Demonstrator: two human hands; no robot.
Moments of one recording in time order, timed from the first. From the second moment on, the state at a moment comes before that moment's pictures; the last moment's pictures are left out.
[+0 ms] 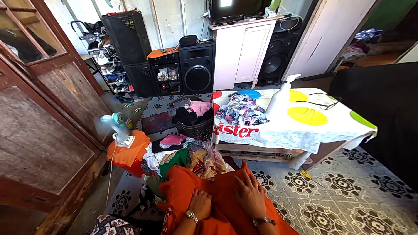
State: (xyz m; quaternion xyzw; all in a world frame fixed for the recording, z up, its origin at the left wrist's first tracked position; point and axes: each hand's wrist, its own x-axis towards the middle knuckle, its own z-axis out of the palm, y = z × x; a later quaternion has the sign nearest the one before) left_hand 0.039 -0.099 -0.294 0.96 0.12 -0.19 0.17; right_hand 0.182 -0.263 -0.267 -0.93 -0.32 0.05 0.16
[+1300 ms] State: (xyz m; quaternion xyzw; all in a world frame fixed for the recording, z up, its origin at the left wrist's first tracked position) left_hand -0.093 -0.024 -0.275 0.62 0.45 0.33 0.55; right_hand 0.199 -0.366 -0.254 -0.74 0.01 0.14 0.65
